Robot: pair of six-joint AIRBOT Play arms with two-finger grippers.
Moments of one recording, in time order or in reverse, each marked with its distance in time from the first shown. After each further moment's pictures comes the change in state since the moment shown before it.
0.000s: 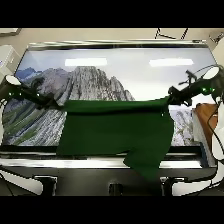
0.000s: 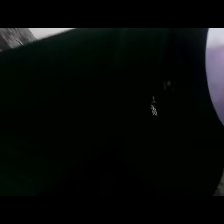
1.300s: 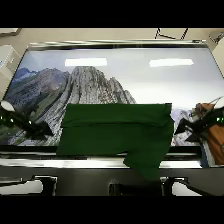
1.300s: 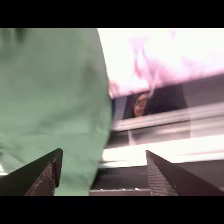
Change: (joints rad) left arm 0.158 0.315 -0.591 0.188 0.048 0.098; right arm -0.190 0.332 -0.541 -0.179 0.085 -0.017
